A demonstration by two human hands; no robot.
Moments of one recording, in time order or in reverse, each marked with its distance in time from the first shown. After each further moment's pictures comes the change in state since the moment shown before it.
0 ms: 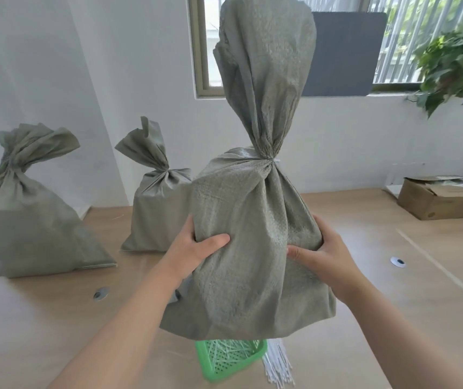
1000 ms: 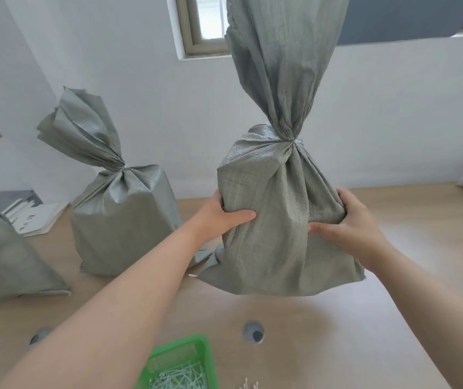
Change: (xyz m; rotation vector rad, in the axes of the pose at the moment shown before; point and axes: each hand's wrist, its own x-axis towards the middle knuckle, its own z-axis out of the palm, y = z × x) left_hand 0.345 -0.090 0.080 0.254 0.008 -0.140; right_hand 0.309 0.175 -0.119 -0.117 -0.038 0.031
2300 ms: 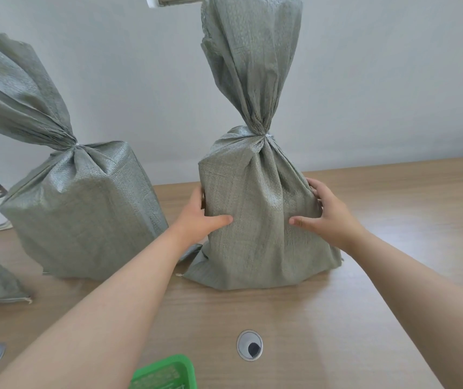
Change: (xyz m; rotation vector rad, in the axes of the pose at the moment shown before) left_hand 0.090 -0.115 0.006 0.052 0.106 -0.048; right_hand 0.089 0.130 0.032 -0.296 -0.081 0.033
